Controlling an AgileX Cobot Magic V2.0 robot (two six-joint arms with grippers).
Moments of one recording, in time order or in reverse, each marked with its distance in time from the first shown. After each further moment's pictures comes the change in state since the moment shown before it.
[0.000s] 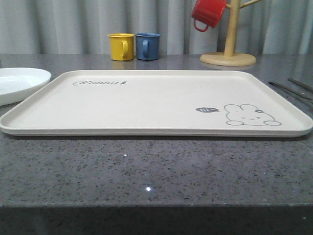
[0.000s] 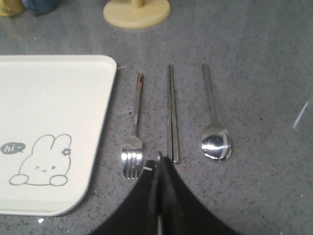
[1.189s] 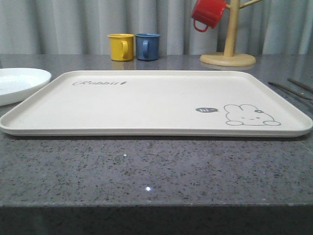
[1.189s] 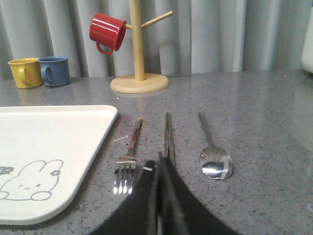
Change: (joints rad) left arm 0.000 -0.481 0.597 0.000 -0.442 0.000; right arm 0.000 -0.544 0.606 0.000 -0.542 0.000
